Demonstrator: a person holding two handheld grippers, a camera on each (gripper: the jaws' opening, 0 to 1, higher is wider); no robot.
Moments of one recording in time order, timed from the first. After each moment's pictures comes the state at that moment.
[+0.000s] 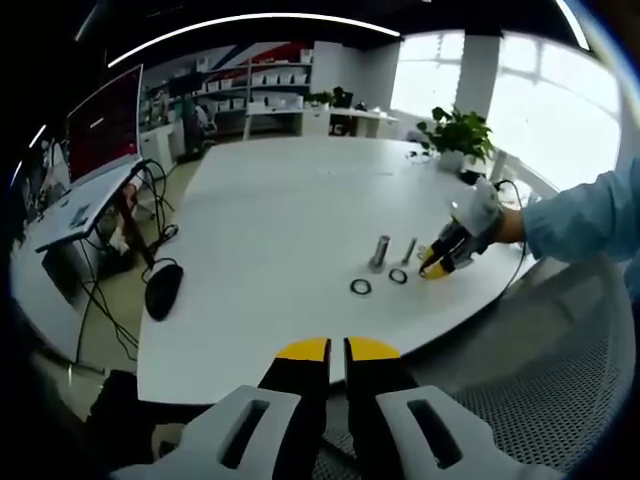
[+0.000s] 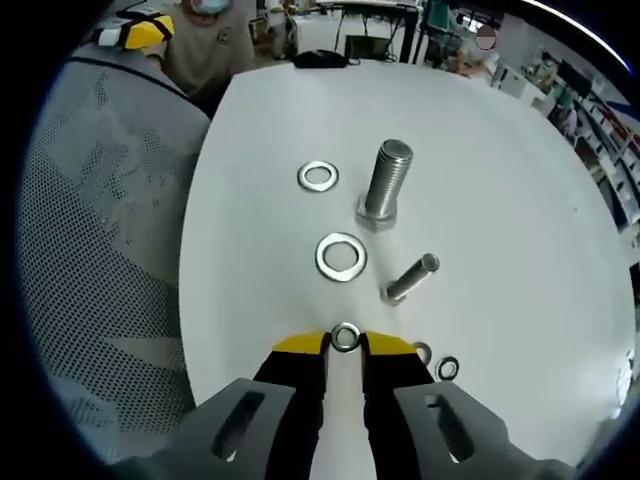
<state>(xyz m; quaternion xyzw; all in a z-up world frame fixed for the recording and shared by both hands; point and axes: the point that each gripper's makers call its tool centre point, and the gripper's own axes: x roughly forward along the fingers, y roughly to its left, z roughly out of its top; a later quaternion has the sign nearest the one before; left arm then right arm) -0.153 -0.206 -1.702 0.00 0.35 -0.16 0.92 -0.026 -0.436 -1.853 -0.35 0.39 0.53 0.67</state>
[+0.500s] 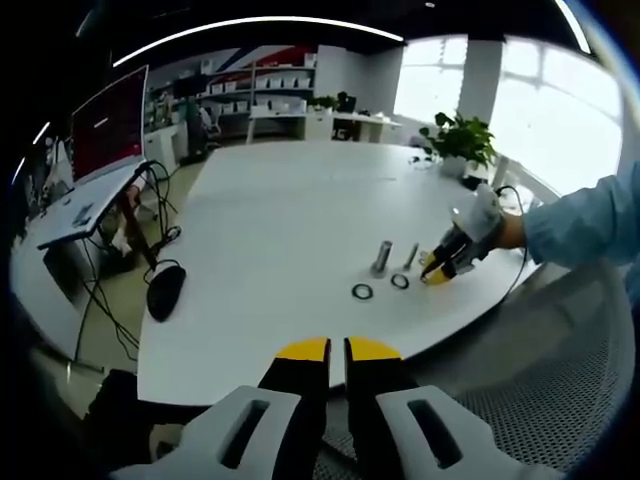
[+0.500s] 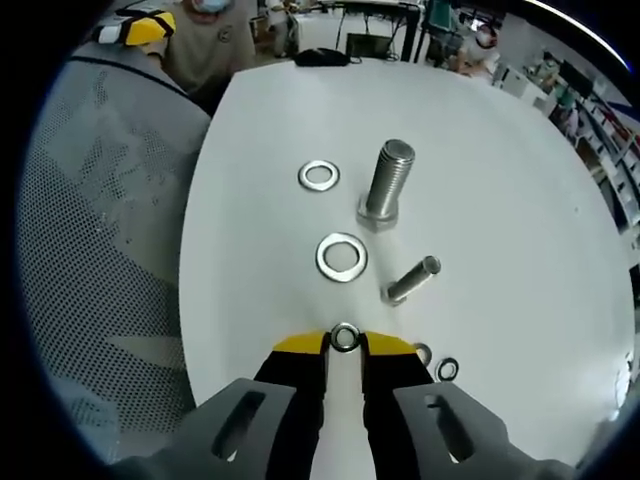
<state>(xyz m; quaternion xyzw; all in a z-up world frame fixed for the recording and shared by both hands) -0.151 -0.205 -1.699 0.00 0.34 -0.15 0.93 -0.028 -0.435 -1.851 -0.36 0.39 0.53 0.66</state>
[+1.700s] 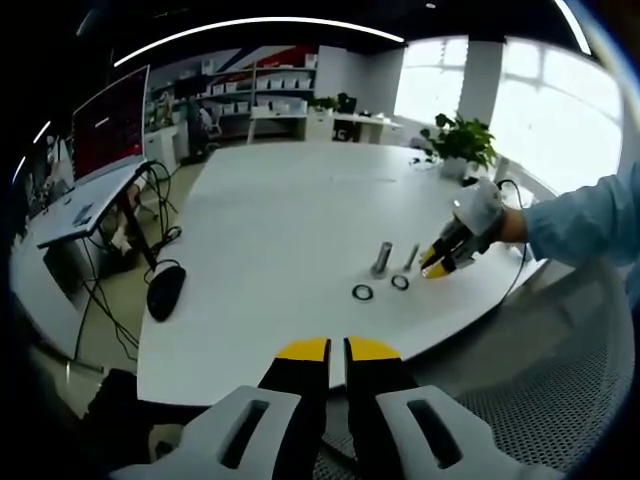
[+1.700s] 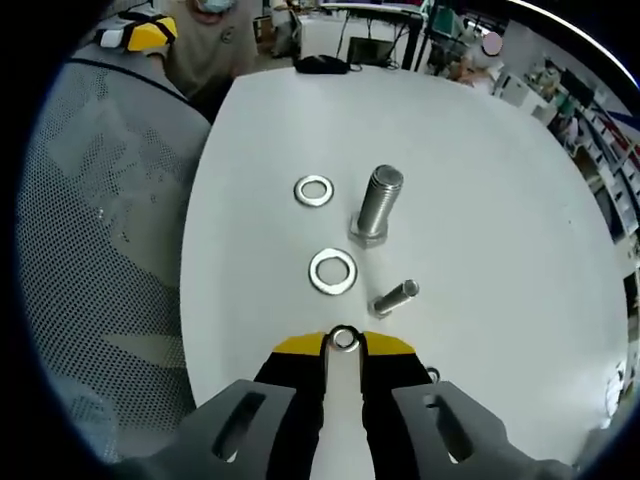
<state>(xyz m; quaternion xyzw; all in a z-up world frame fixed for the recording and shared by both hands) -0.151 -0.204 -1.699 -0.01 0.34 -0.15 0.93 -0.020 -0.432 -1.834 -0.36 0.38 0.53 0.67</state>
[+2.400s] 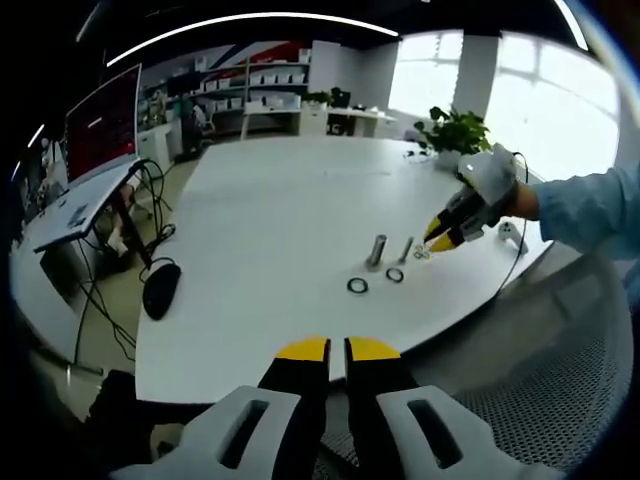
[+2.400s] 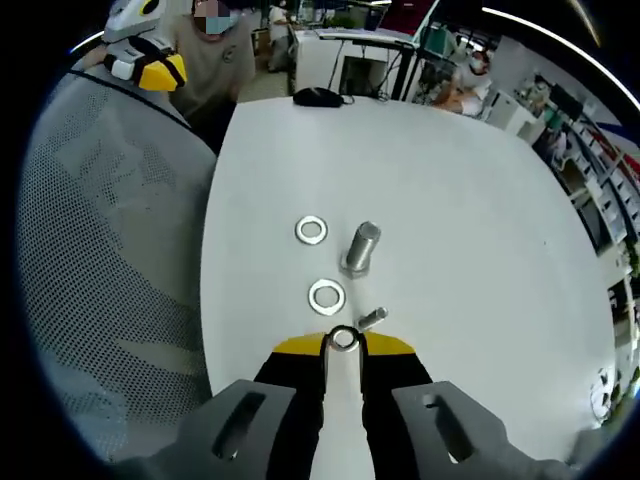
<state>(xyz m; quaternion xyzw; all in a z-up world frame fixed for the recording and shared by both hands) -0.156 -0.209 -1.701 0.00 0.35 -0.17 0.92 -0.018 -0.427 -1.780 -0.36 0.34 0.52 0.70</state>
